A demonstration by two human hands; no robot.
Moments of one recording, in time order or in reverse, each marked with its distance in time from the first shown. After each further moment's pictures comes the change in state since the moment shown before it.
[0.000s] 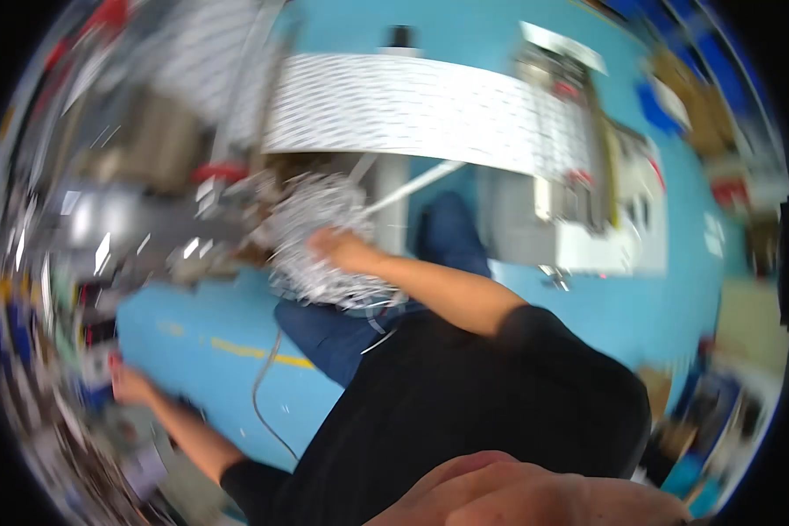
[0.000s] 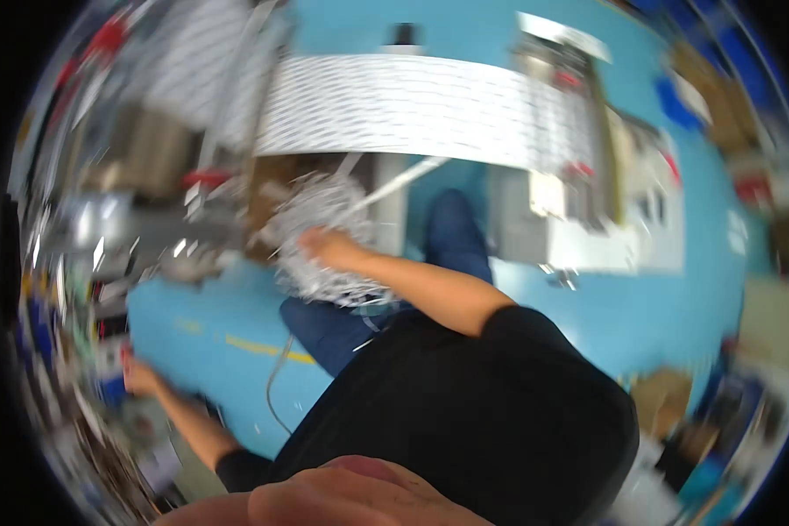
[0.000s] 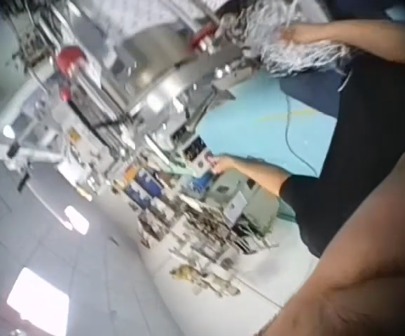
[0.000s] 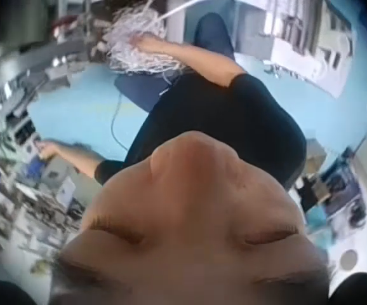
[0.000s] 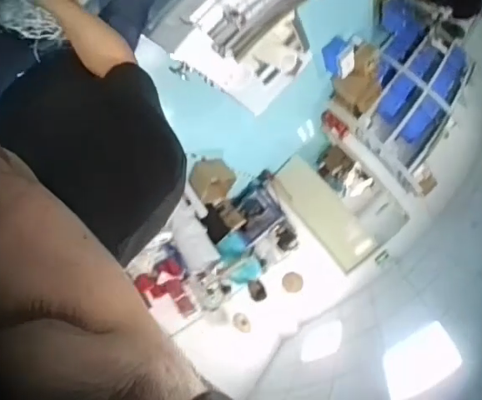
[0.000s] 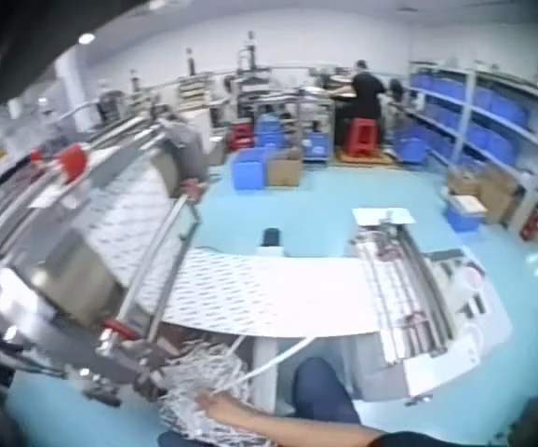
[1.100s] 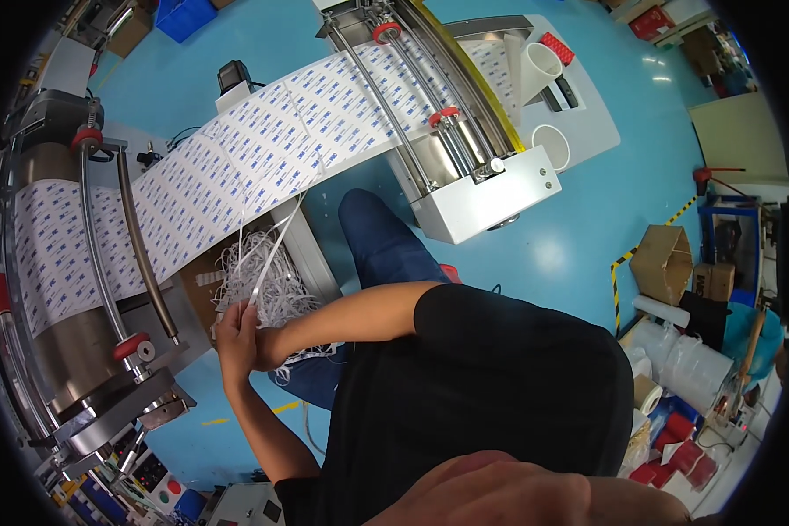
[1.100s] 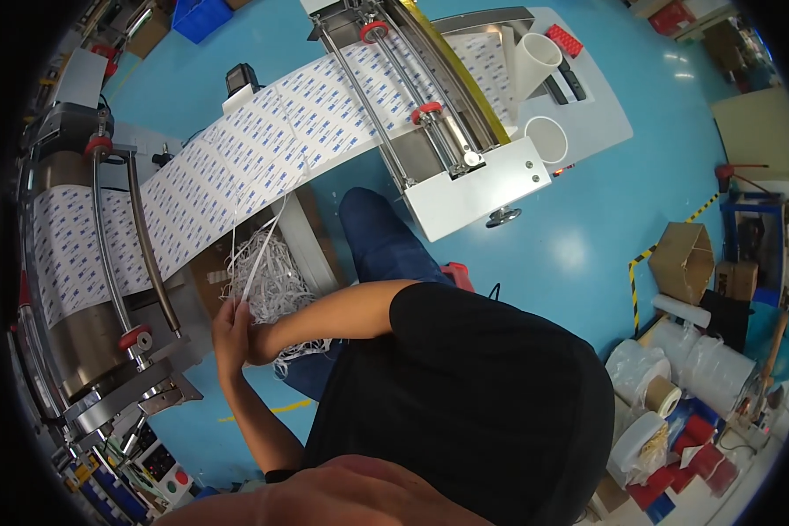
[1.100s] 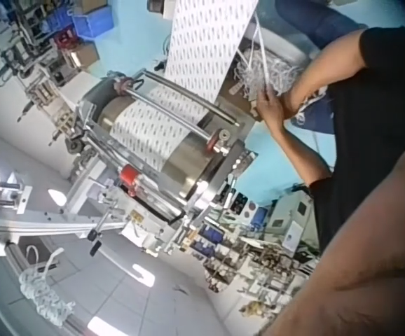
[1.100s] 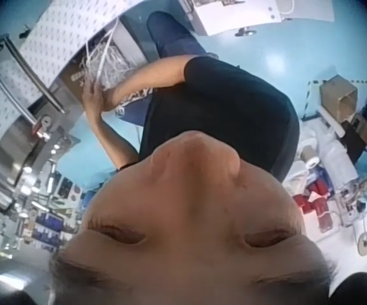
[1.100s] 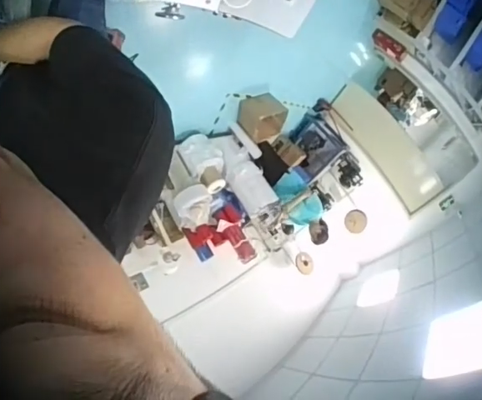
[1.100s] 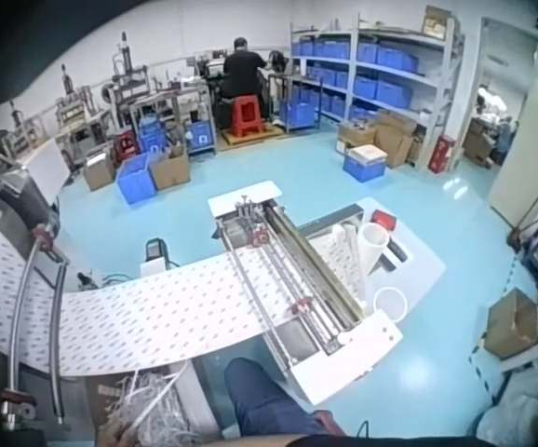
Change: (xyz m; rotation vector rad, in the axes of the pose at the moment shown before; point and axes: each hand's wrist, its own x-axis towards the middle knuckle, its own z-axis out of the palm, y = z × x) left_hand -0.113 0.307 0.143 -0.730 -1.501 0.347; right_hand 0.137 -0.029 0.128 -0.239 -0.062 -0.428
